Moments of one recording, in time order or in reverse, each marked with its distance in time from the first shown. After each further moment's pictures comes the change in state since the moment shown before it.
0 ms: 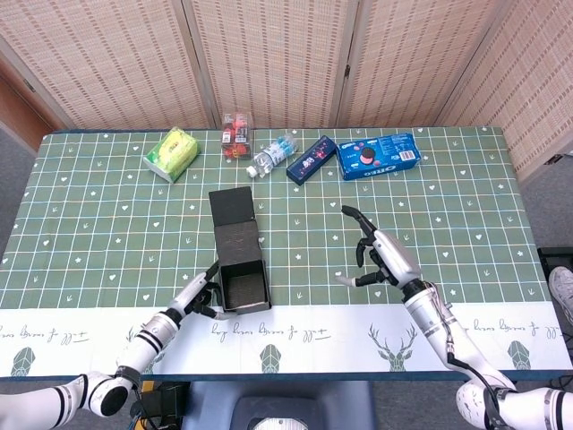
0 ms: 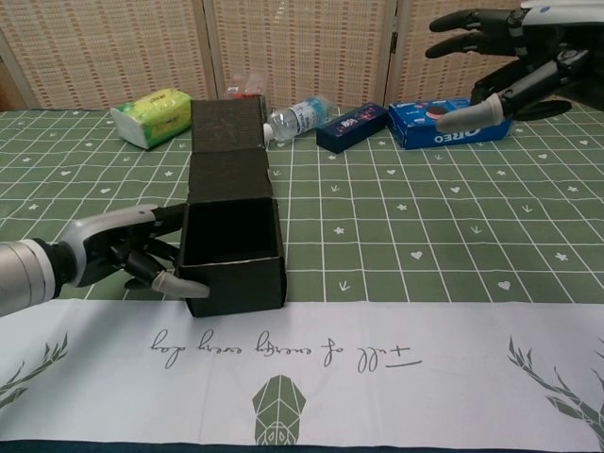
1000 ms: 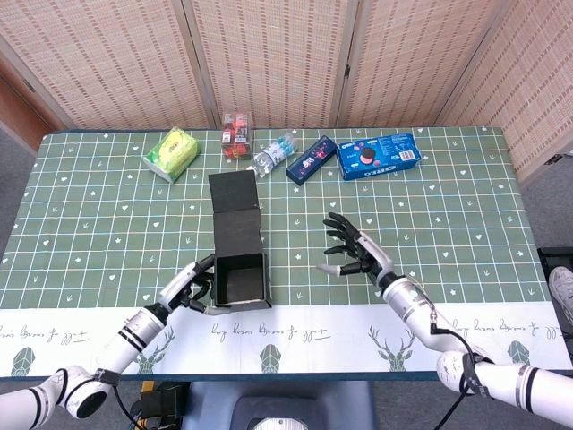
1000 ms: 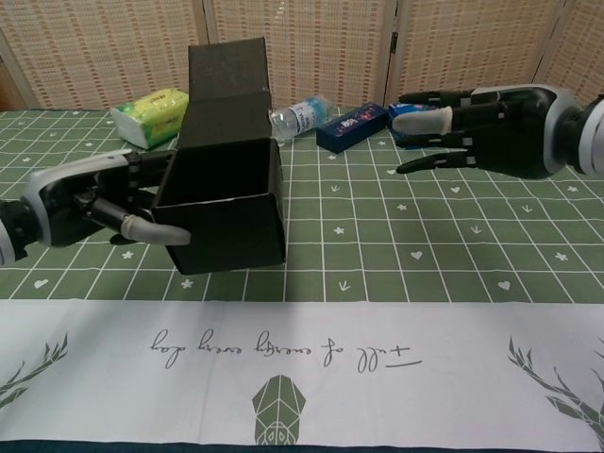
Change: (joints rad) left arm 0.016 0.123 0.009 -0.042 0.288 0.150 -0.354; right arm 0.037 -0.145 0.135 0.213 0.116 -0.384 0.595
